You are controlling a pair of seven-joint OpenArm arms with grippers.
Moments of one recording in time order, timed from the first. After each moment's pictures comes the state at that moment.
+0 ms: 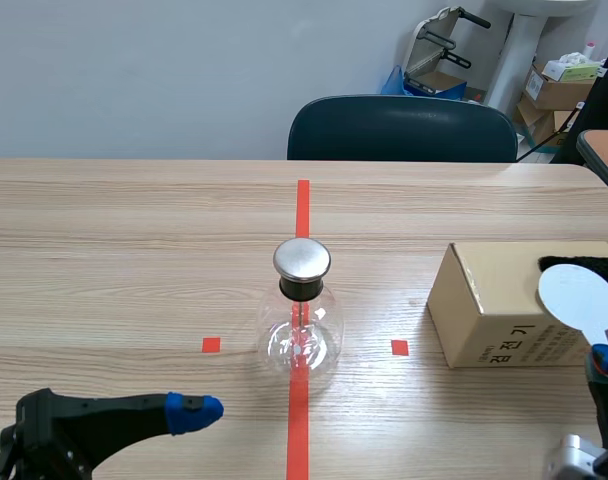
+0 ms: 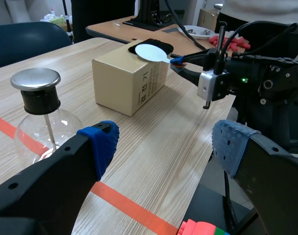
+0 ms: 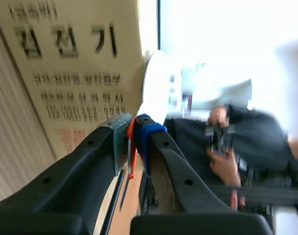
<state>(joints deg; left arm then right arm) 33.6 -53.2 40.8 107.3 -11.4 -7.1 -41.0 -30.8 11.5 18.4 69.4 -64.6 -38.7 35.2</state>
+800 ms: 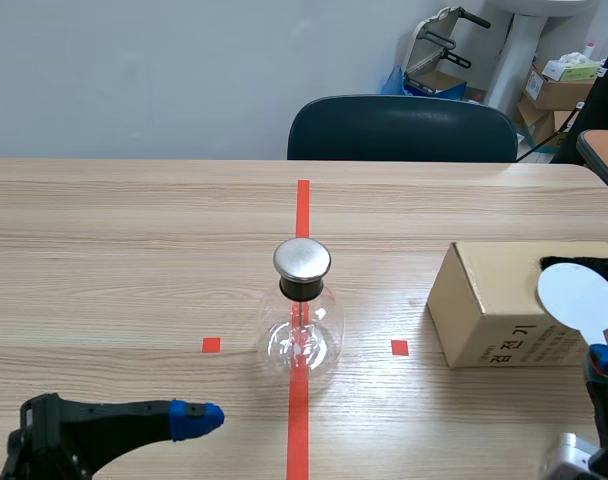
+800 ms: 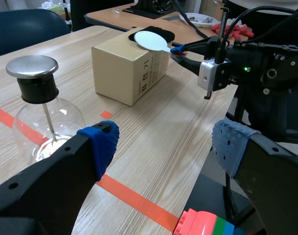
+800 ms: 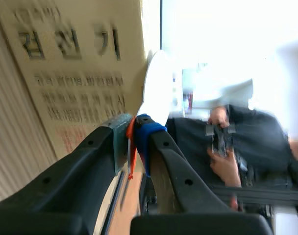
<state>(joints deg) 33.5 -53.2 40.8 107.3 -11.4 -6.4 -38.3 -30.8 12.2 17.4 69.4 -64.2 -38.7 32.9</state>
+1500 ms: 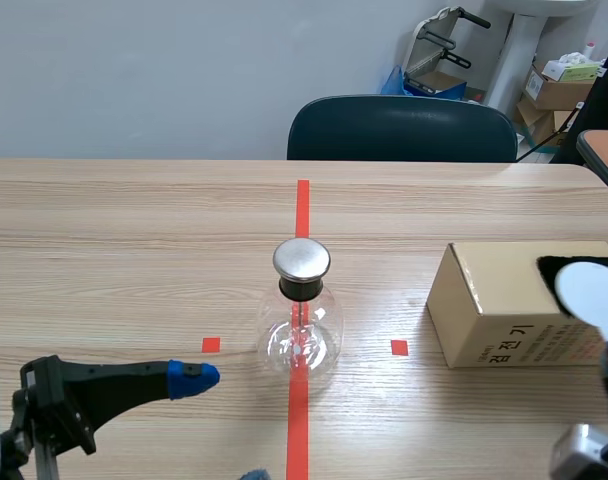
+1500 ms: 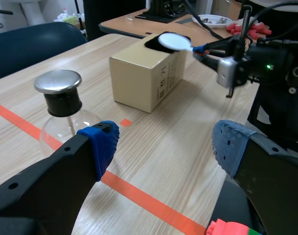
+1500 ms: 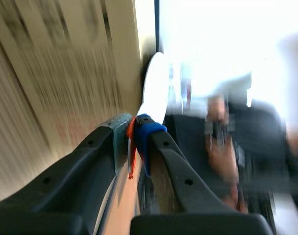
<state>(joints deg) 30.0 -53.2 40.8 107.3 -11.4 -3.9 -37.5 -30.7 12.5 17.8 69.4 -64.5 -38.7 39.4</state>
